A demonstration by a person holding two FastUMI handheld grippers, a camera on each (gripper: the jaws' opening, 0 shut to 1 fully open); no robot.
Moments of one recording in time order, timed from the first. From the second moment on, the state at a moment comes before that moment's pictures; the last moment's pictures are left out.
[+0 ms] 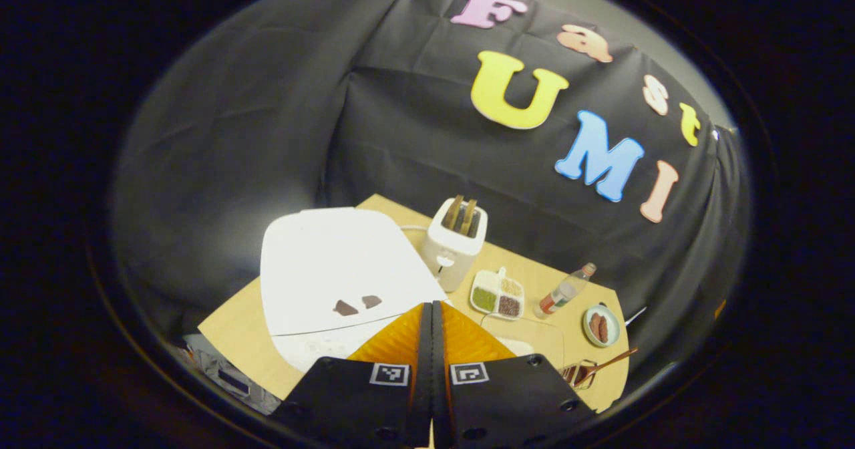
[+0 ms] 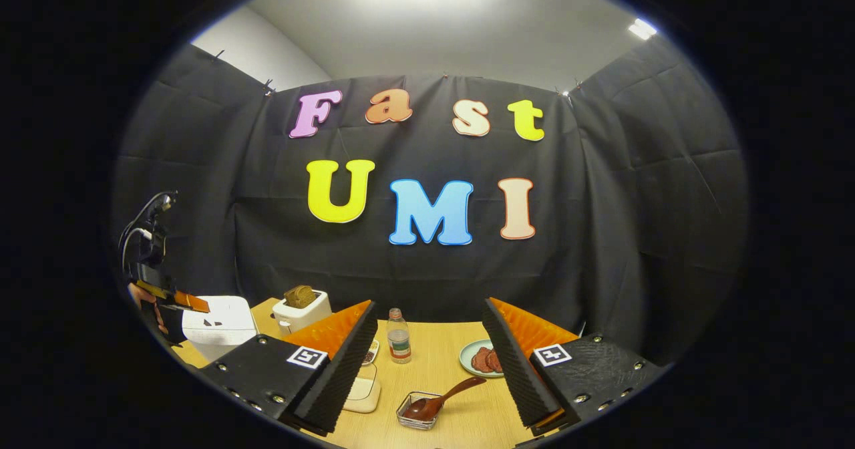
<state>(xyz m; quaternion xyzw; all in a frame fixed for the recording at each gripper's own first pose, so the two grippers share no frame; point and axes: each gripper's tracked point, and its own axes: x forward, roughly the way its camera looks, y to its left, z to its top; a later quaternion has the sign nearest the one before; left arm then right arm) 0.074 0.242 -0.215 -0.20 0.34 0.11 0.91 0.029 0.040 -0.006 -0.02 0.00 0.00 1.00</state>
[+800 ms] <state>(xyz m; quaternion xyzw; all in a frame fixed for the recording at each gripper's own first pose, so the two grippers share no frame) 0.095 0.292 -0.289 -0.24 0.42 0.15 0.86 0.021 0.018 -0.016 -0.02 0.01 -0.03 1.00</state>
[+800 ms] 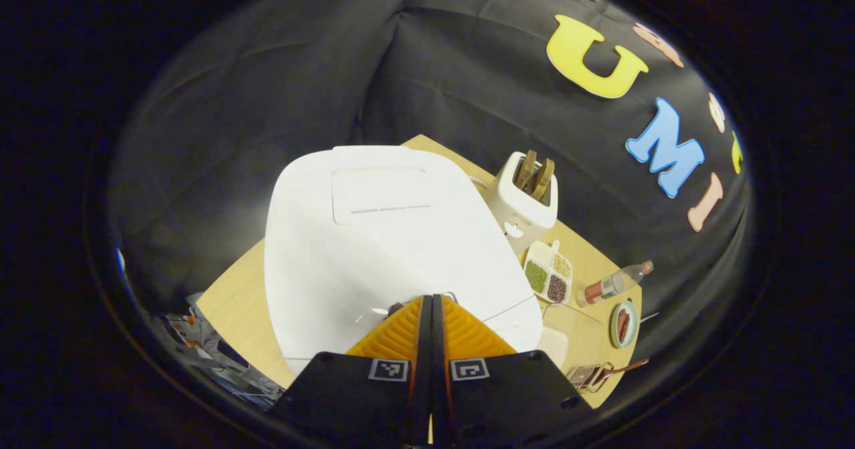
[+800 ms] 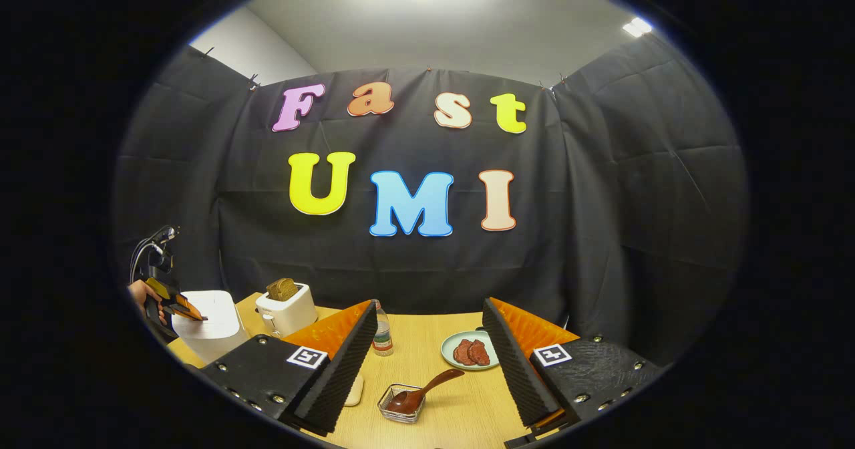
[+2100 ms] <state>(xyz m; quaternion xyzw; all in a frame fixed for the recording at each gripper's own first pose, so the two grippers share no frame) 0.115 0.346 -0.041 -0.10 0.12 0.17 0.97 0.012 0.089 -0.016 -0.03 0.02 0.02 1.00</state>
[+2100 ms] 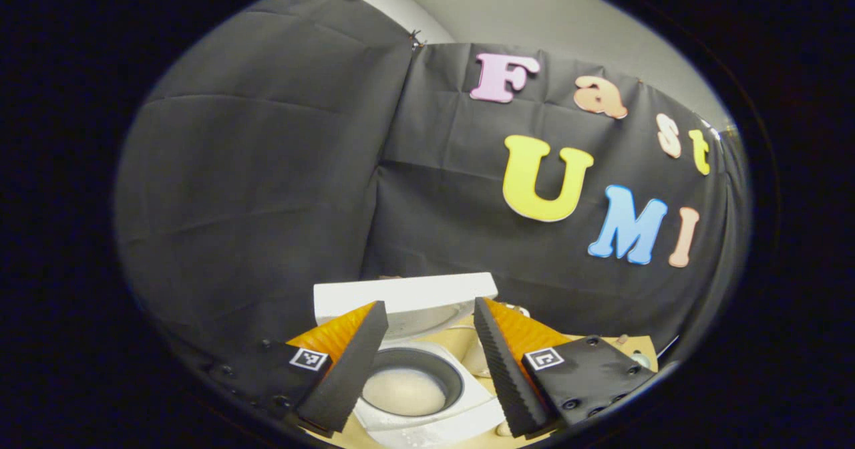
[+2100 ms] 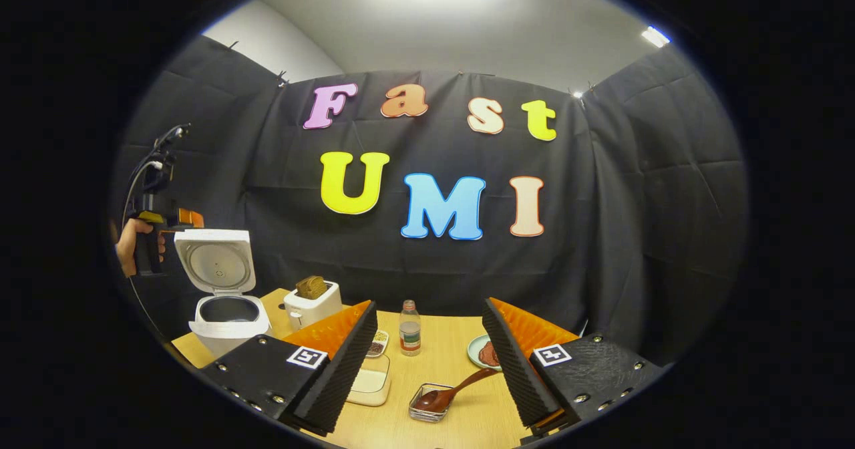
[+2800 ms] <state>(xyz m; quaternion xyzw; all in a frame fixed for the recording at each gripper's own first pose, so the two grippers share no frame) 0.023 0.321 -0.038 -0.10 0.03 0.13 0.99 0.036 0.124 -0.058 0.02 0.08 0.06 1.00</state>
